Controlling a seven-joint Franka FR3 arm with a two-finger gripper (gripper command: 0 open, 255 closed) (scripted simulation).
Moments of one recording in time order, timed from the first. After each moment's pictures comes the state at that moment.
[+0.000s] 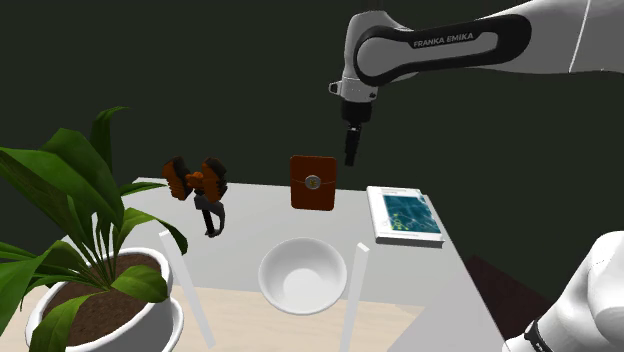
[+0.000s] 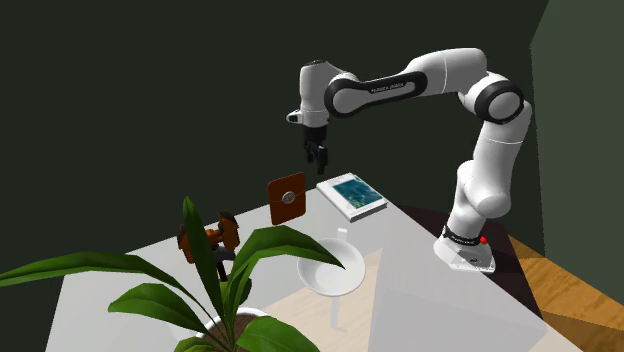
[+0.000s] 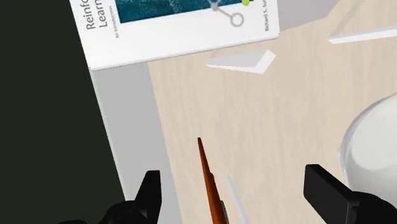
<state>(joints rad) 0.13 0.04 0.07 -1.73 0.04 1.76 -0.49</state>
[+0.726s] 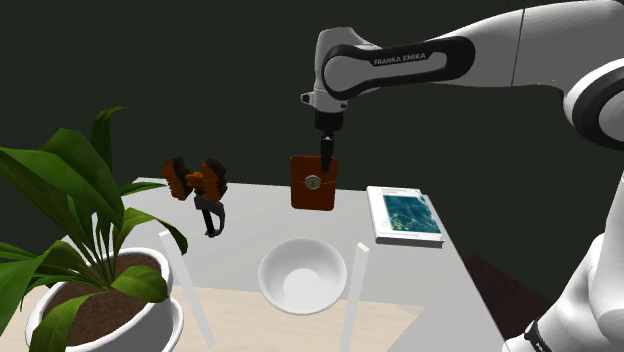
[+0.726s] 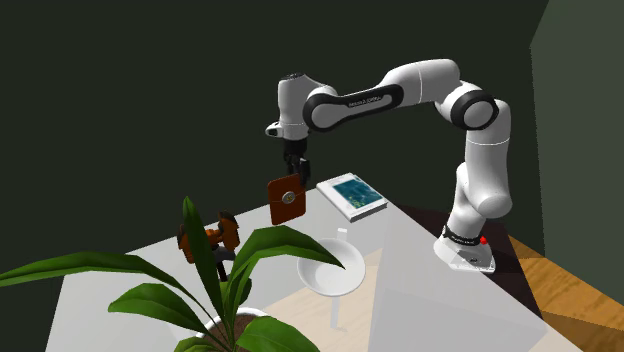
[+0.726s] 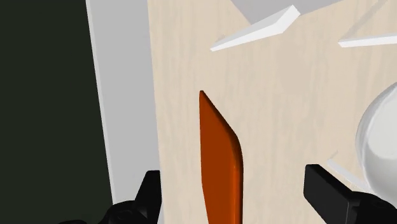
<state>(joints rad) 0.17 0.24 0.10 -1.55 0.02 1.78 -0.56</state>
